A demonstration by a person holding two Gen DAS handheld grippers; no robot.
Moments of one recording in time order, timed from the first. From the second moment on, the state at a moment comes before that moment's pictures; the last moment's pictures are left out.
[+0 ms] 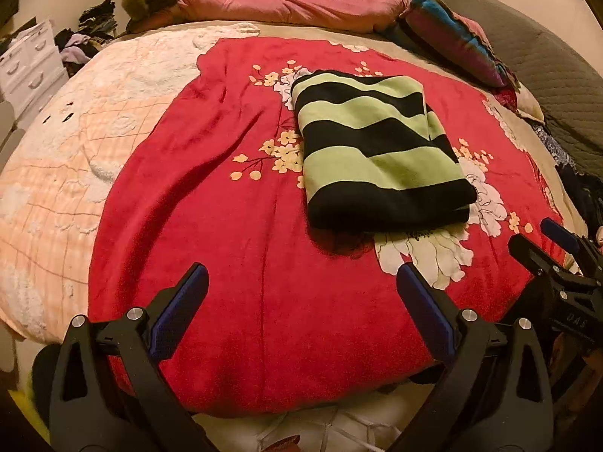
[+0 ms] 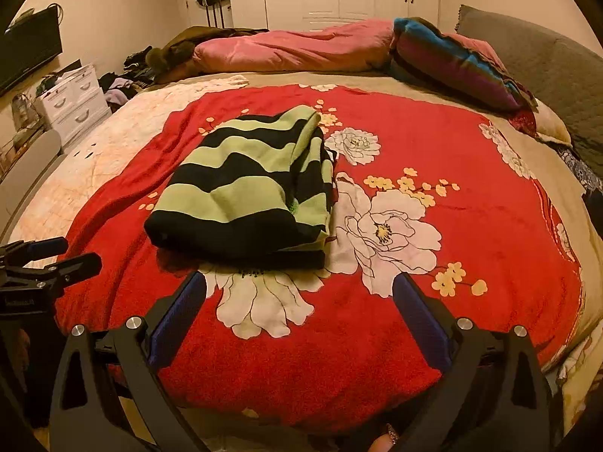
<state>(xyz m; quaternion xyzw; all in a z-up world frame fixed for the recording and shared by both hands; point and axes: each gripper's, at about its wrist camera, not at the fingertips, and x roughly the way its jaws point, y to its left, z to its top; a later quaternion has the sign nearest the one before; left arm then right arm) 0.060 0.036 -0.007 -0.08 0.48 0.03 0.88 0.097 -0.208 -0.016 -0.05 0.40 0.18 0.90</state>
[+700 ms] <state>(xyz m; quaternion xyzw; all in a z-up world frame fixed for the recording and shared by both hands) 0.060 0.036 -0.003 -0.06 0.47 0.05 0.88 0.098 -0.209 -0.017 -0.05 0.41 0.17 0.90</state>
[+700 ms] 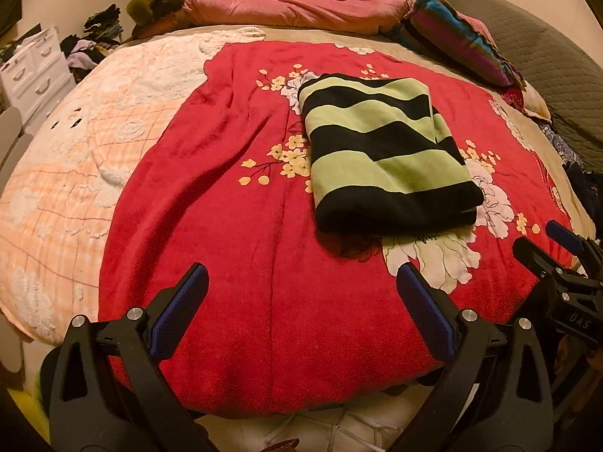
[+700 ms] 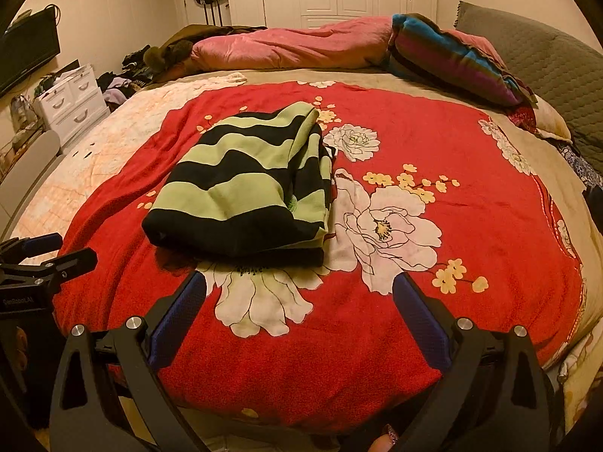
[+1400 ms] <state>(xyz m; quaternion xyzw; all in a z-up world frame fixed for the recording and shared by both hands) 0.059 0.037 -0.001 -0.06 0.47 0.05 0.88 0.099 -0.210 -0.018 -0.05 0.41 0.17 0.89</state>
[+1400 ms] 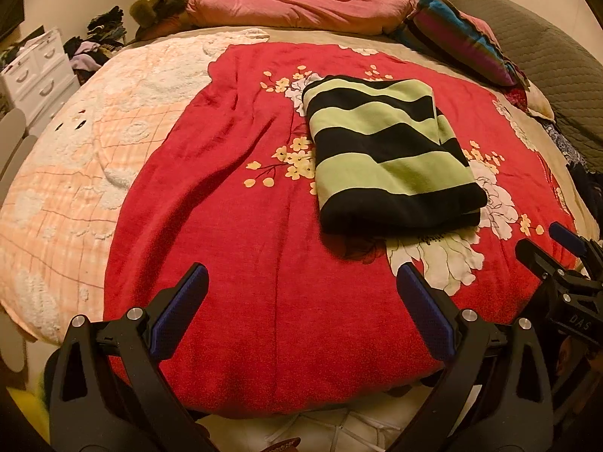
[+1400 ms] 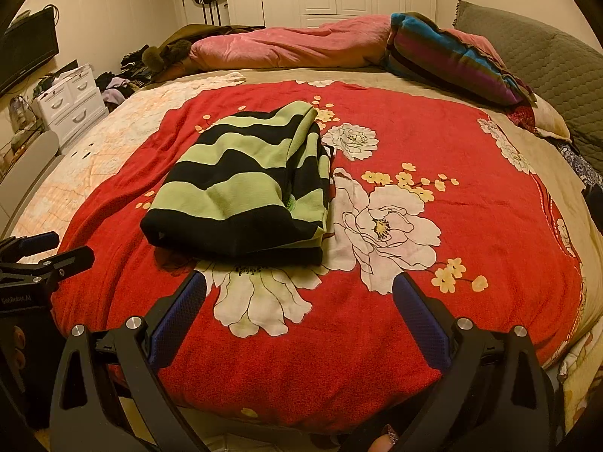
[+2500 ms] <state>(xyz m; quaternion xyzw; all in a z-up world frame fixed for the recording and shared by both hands) 0.061 0.037 -0.002 -0.05 0.47 0.07 0.88 0.099 -0.211 -0.020 -0.05 0.41 0.17 0.89</state>
